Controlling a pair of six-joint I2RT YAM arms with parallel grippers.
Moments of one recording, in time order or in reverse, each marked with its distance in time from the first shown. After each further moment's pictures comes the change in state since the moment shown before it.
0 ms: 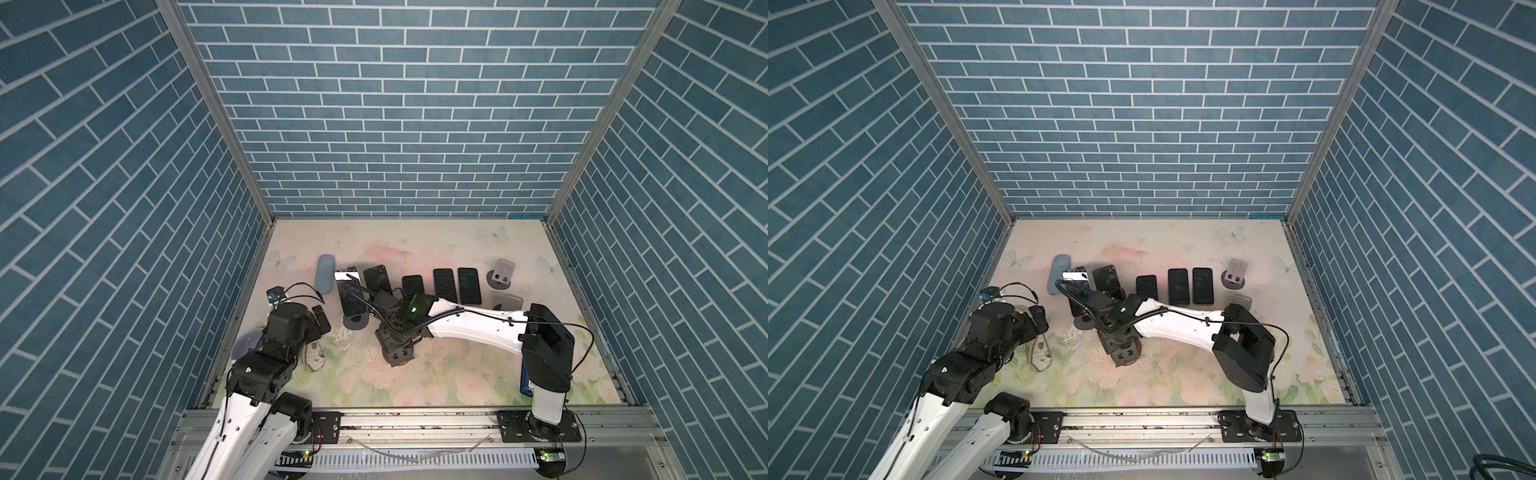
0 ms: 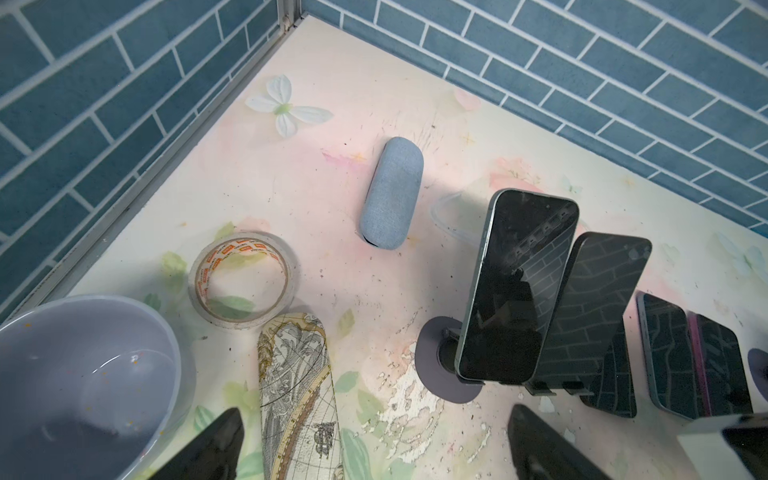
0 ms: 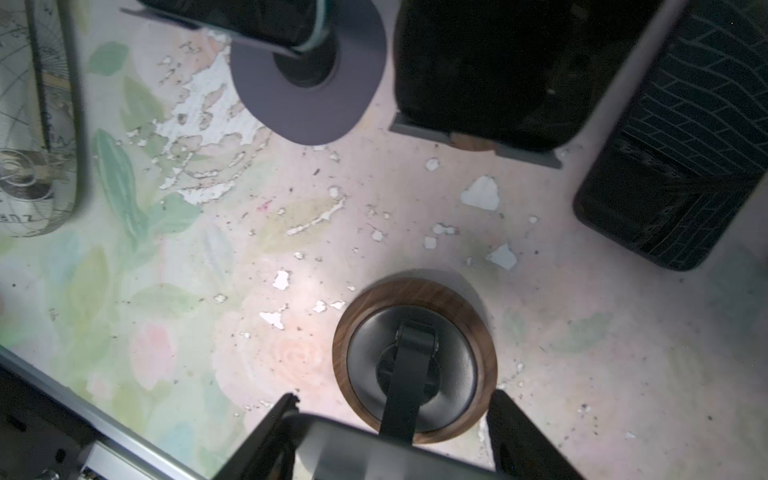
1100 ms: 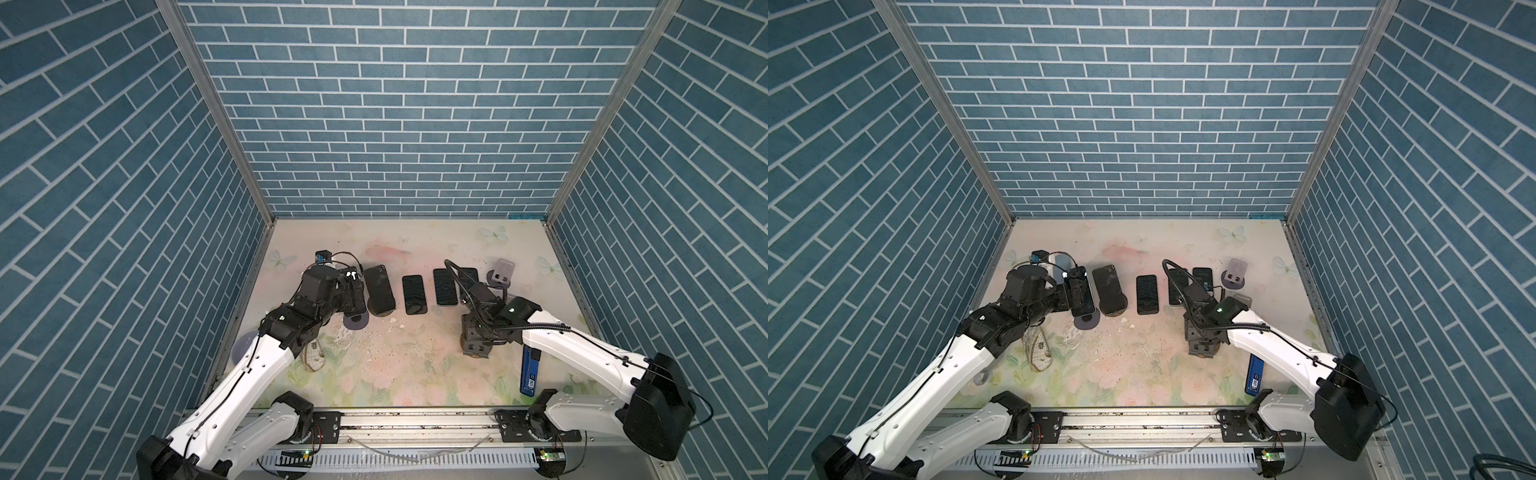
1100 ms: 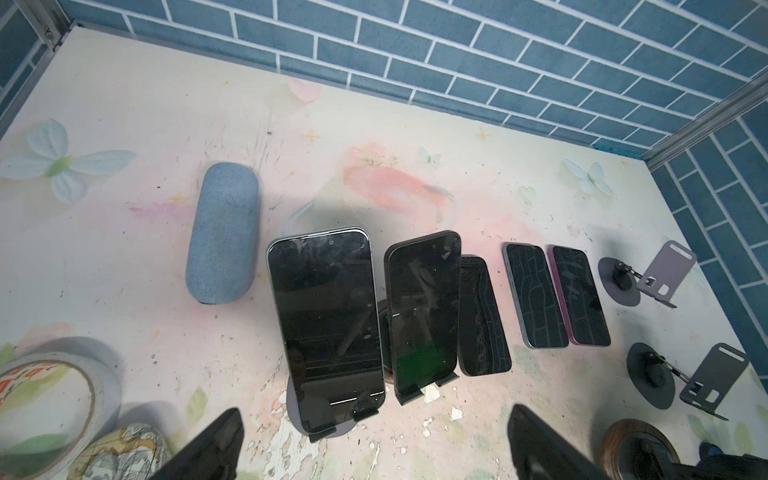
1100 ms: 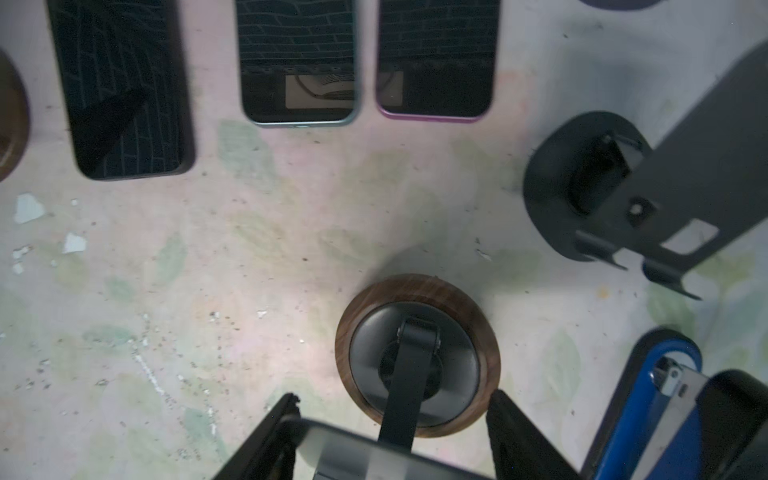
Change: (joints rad) left arm -0.166 0.373 0.200 0.243 0.149 0.102; right arm -0.421 -0.638 -0.591 -0.070 0.114 0.142
